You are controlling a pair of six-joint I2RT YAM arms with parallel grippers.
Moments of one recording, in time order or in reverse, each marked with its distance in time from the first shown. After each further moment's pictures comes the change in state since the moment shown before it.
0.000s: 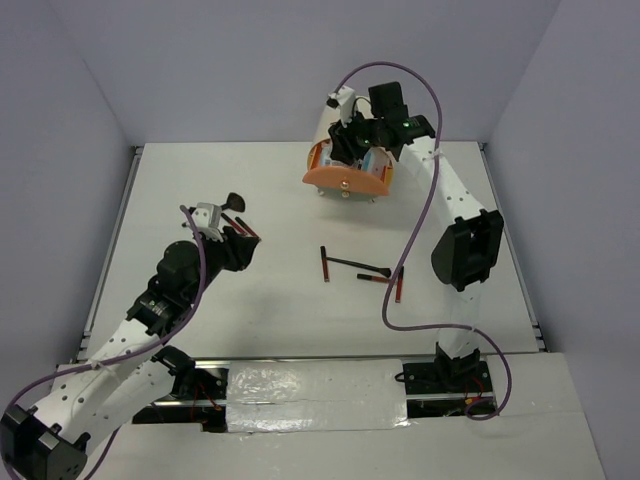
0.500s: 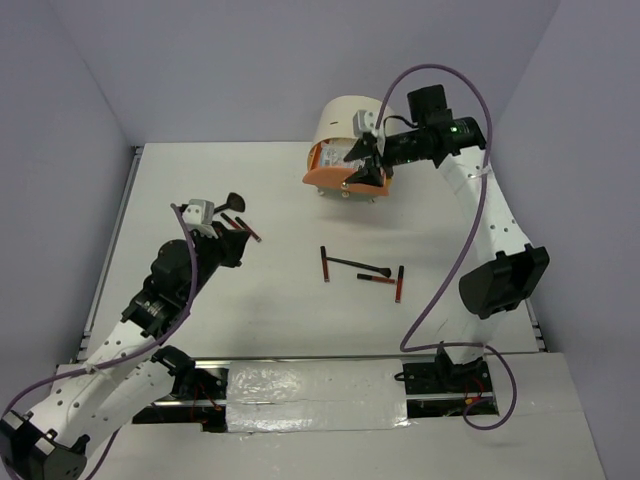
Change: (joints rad) left arm 0.000 -0.010 0.040 -0.012 -0.019 -0.025; right arm -0.092 -0.290 -0.105 -0.273 -0.568 -0.573
